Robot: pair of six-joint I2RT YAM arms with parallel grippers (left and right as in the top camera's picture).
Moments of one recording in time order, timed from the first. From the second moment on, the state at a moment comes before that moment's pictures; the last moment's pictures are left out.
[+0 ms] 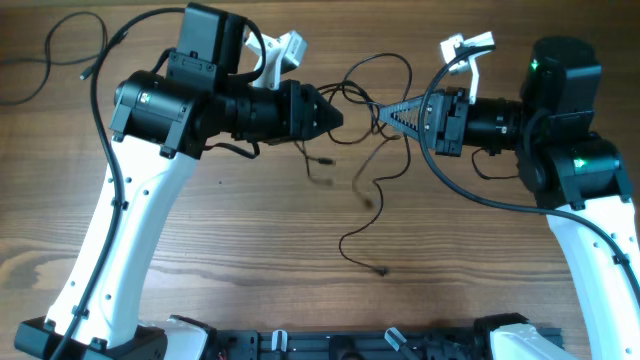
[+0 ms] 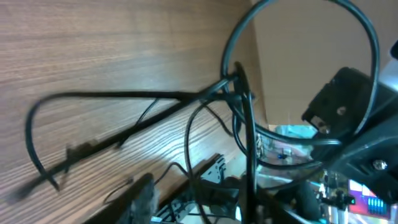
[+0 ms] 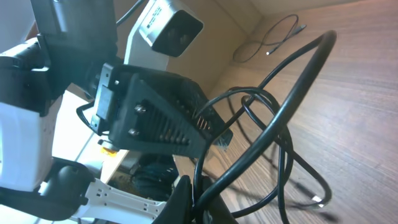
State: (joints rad) left arm -0.35 1.54 1.77 -1.18 0.73 -0.42; right arm 0.14 1.26 1.30 -0.53 -1.14 0.42
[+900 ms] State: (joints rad) left arm -0.16 1.35 1.77 -1.08 0.66 -0.50; right arm 0.15 1.41 1.30 -1.05 -0.29 0.47
